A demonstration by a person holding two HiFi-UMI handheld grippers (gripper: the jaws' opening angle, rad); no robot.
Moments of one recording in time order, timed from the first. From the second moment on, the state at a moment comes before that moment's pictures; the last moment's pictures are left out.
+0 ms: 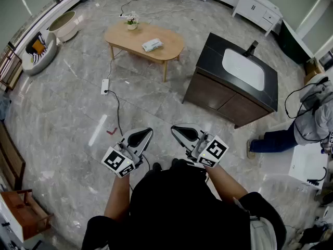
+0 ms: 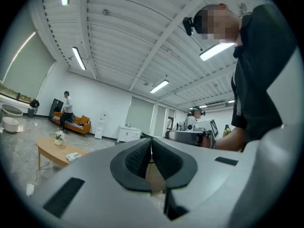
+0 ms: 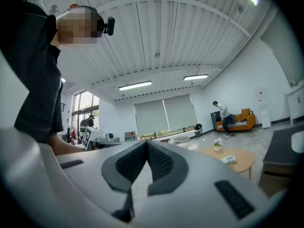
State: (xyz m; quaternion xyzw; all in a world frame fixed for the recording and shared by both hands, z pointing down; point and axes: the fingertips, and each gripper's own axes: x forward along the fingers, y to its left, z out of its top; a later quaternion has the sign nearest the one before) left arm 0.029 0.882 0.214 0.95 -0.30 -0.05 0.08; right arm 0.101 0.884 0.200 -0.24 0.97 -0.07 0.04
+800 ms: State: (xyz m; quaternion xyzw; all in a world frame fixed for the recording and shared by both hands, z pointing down) left arm 0.012 0.892 0.220 0.96 -0.26 -0.06 0.10; right arm 0.083 0.896 0.214 -0.28 0.95 -0.09 0.04
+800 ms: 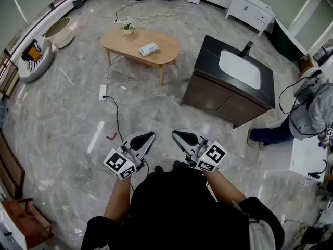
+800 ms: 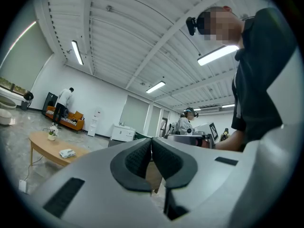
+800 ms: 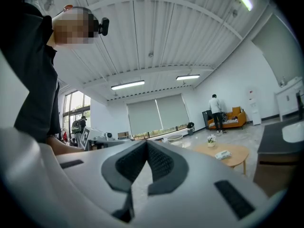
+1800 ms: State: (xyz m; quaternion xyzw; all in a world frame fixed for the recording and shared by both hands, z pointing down) left arm 0.002 0.817 0.243 0.94 -0.30 -0.06 0.15; right arm 0.132 0.804 0.234 -0.34 0.93 -0.12 0.02
